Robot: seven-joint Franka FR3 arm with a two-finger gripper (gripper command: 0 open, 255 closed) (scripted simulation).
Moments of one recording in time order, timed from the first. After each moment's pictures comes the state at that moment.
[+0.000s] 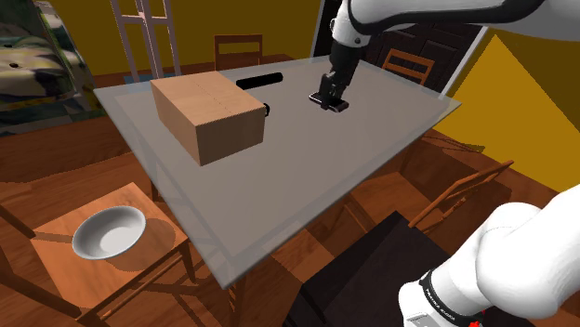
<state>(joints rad) 0.15 -0.17 -0.10 -1.96 -0.07 1.83 -0.17</state>
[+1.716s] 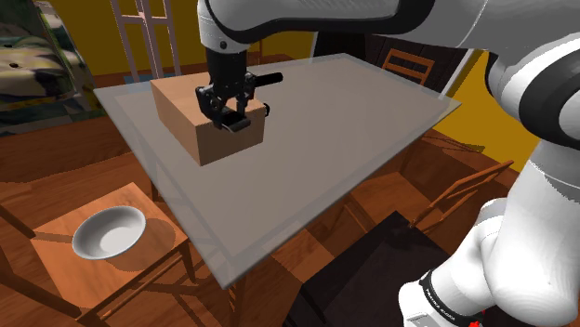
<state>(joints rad) 0.40 0.27 0.14 -1.45 -0.10 1.73 0.31</state>
